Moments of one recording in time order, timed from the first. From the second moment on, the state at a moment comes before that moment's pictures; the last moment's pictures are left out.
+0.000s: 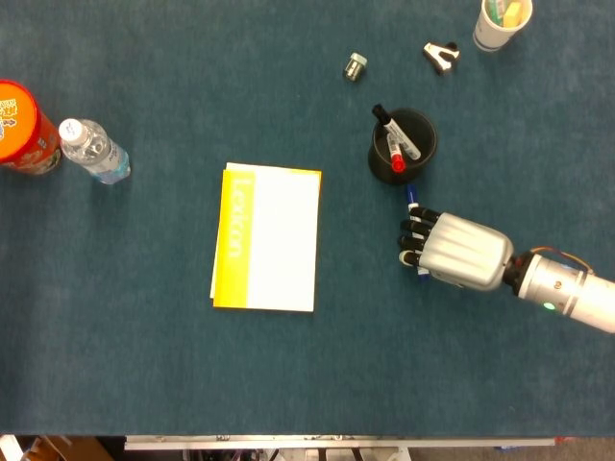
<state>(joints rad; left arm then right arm) 0.03 -1.08 0.01 -1.70 1.51 1.54 0.01 0.72 -1.58 -0.20 -1.06 -1.97 1.11 0.01</state>
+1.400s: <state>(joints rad) 0.02 -1.08 0.00 -1.69 1.51 1.53 0.01 0.70 -1.54 -0.17 -1.18 -1.90 1.28 0.10</state>
